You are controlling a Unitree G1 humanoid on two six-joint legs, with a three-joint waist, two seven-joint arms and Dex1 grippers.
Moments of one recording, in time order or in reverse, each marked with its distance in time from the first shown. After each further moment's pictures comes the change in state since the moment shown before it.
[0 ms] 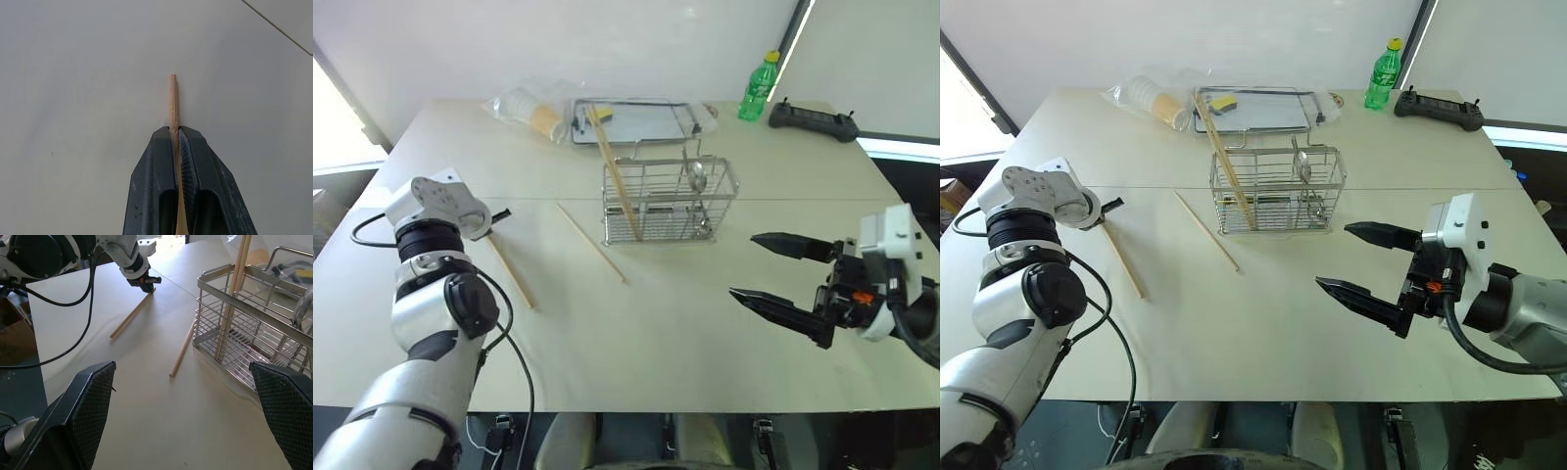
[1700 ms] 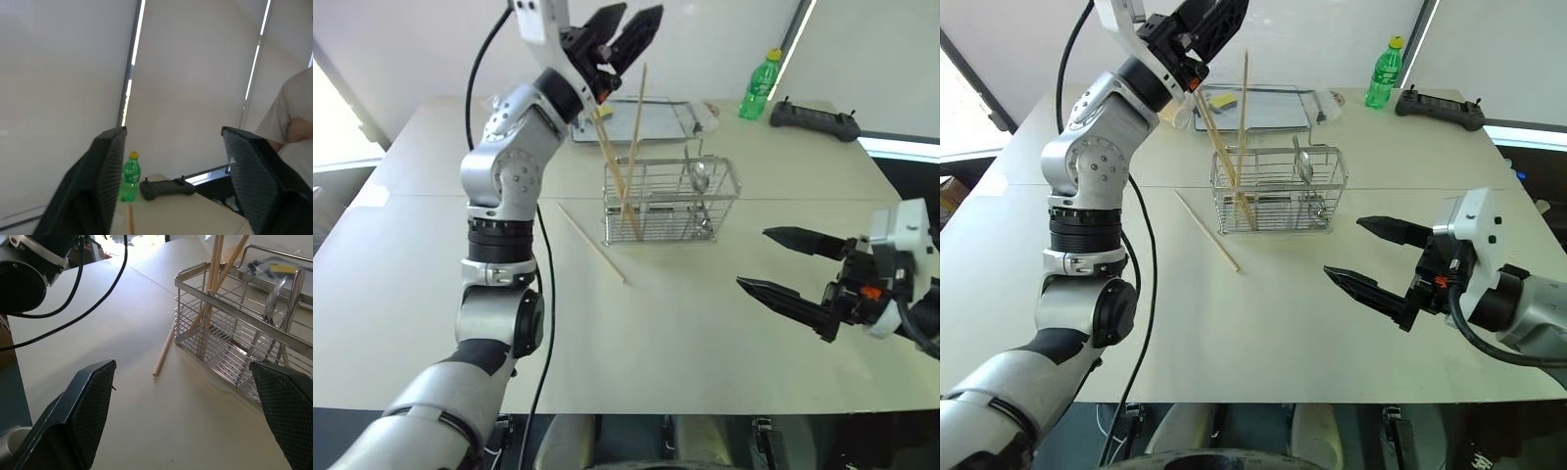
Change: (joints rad) left arm 0.000 -0.231 -0.480 -0.601 -0.297 -0.657 -0.915; right arm 0.045 -0.006 -0.048 -0.006 0.053 0.004 -0.091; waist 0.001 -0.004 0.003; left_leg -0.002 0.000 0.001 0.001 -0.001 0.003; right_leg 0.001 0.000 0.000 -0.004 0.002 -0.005
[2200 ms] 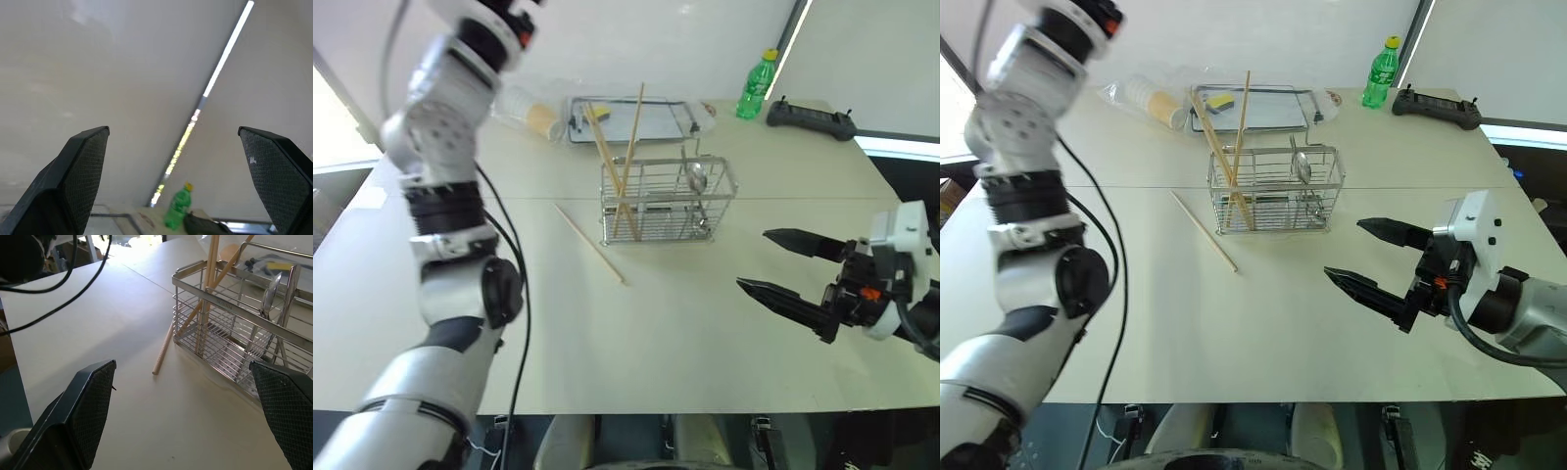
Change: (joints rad) left arm -0.162 0.201 0.248 0.166 -0.066 0.134 0.344; right arm 0.009 0.006 0.001 0.001 -0.002 -0.003 -0.003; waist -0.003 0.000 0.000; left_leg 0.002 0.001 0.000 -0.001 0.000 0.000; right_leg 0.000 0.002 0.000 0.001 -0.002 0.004
